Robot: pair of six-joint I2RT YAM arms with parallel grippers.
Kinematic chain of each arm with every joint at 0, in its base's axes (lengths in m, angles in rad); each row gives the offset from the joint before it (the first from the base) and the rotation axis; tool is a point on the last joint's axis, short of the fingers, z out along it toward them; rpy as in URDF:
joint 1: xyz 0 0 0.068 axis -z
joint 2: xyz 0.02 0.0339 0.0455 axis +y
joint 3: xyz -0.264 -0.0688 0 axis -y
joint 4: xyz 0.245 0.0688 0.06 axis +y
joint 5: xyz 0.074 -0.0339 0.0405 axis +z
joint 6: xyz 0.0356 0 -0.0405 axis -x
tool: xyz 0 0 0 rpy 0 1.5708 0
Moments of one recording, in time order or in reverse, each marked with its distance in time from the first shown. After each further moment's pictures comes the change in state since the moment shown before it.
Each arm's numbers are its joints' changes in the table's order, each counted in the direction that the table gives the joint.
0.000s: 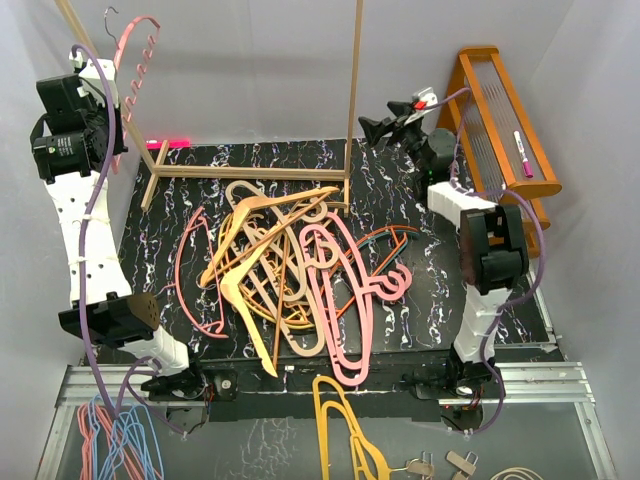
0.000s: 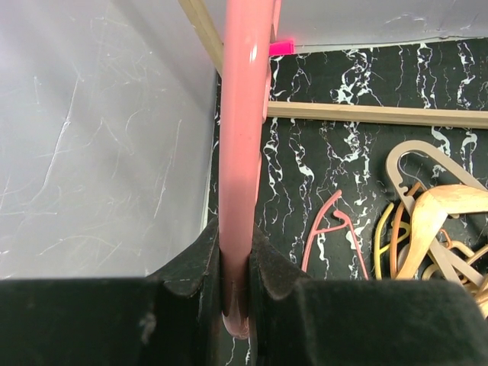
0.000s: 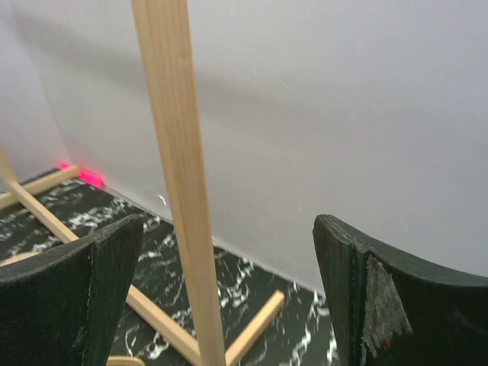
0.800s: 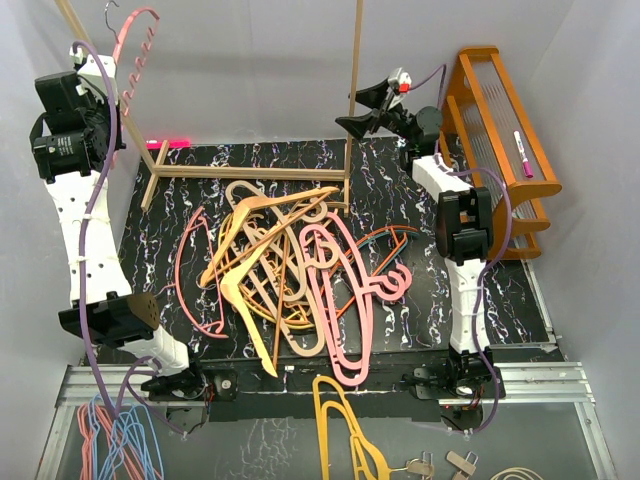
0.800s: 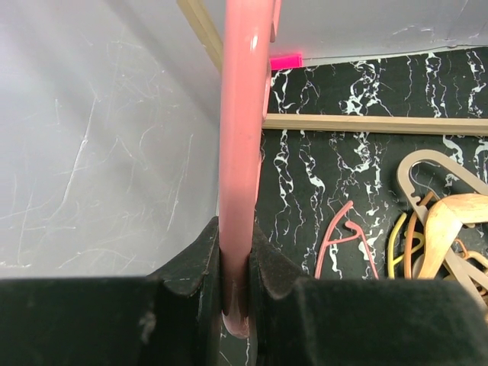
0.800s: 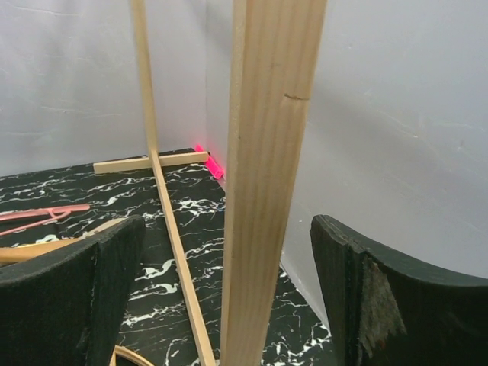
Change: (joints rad) left arm 0.000 -0.002 -0.008 -0.044 0.003 -0.036; right arm 0.032 0.444 0.646 -0.058 0.573 -0.273
